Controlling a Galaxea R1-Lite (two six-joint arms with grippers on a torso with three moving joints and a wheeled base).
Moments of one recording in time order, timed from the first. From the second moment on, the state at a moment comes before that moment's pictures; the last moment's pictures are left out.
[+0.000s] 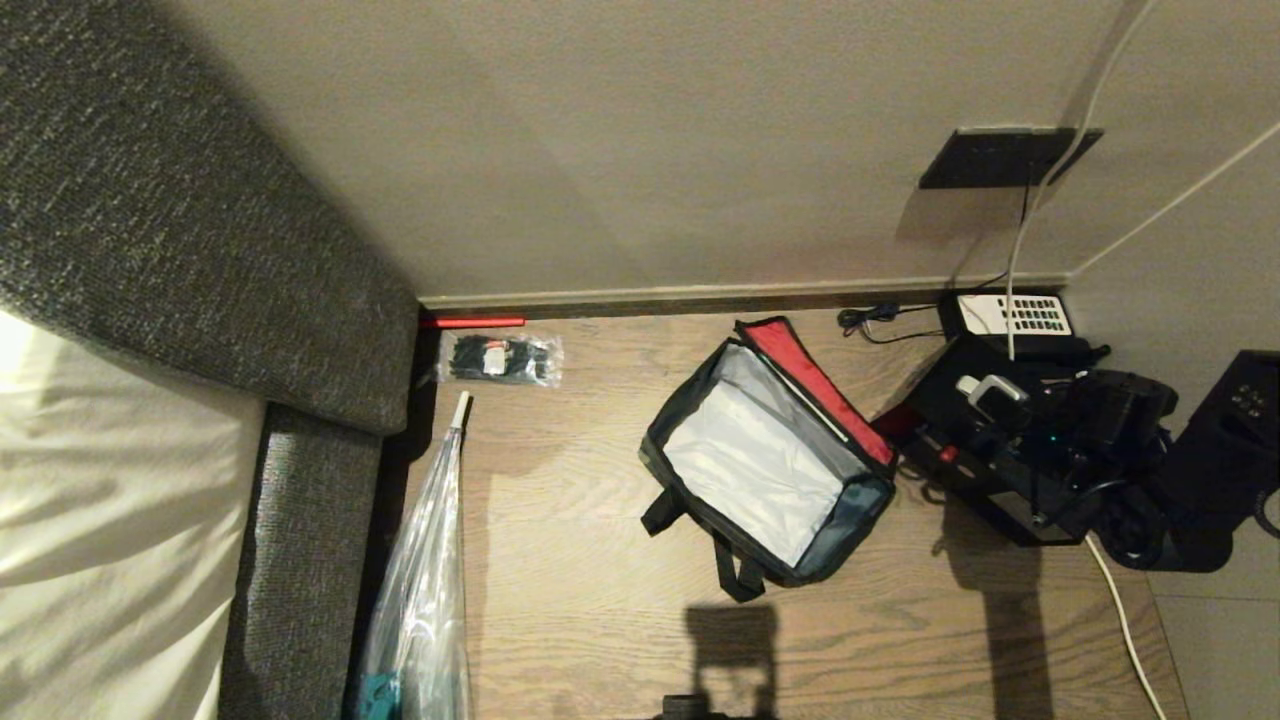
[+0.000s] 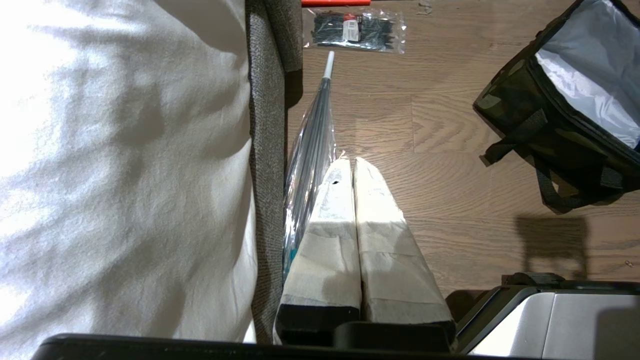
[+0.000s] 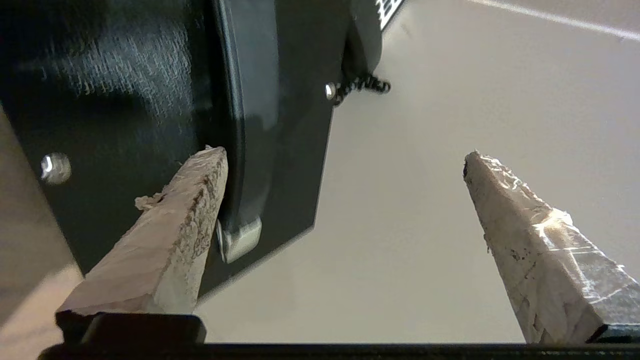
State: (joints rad) left arm 0.00 0.00 0.00 0.01 0.00 0.03; right arm -0.14 2.30 -0.86 -1.32 -0.40 -1.20
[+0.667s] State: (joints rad) left arm 0.00 0.00 0.00 0.01 0.00 0.03; right arm -0.14 2.50 -1.00 -1.44 -0.49 -1.18
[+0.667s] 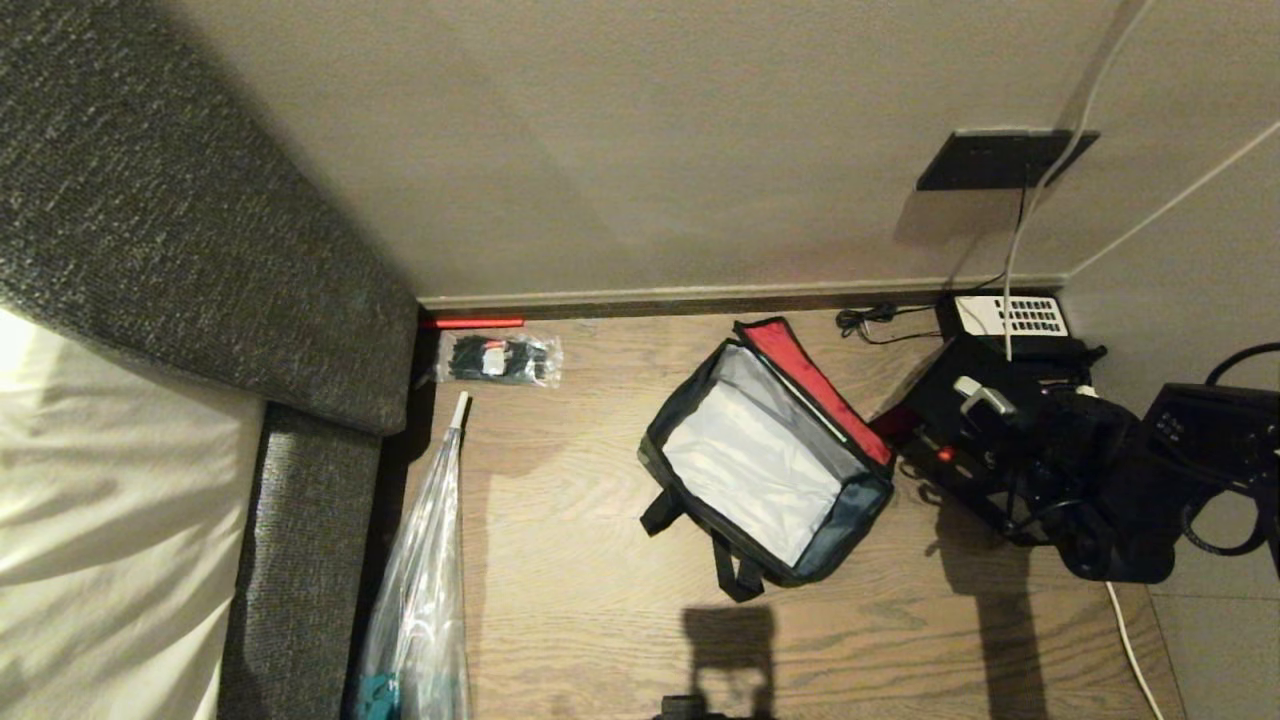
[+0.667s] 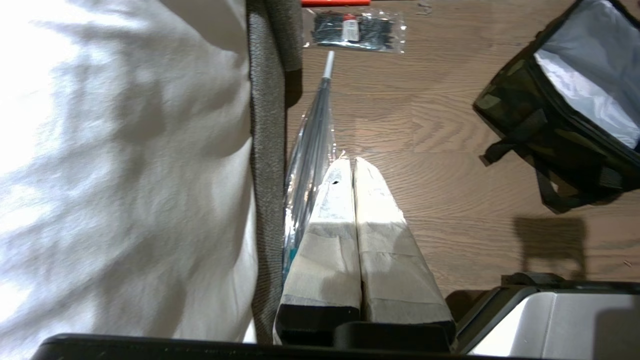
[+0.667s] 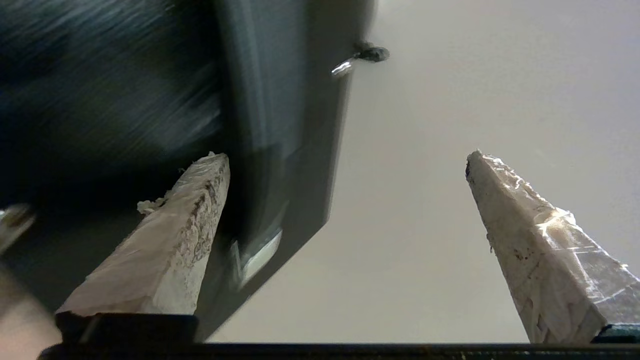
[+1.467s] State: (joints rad) left arm 0.00 0.00 0.00 0.01 0.00 0.03; right arm -0.14 2.59 -1.12 -1.44 -0.52 -1.18
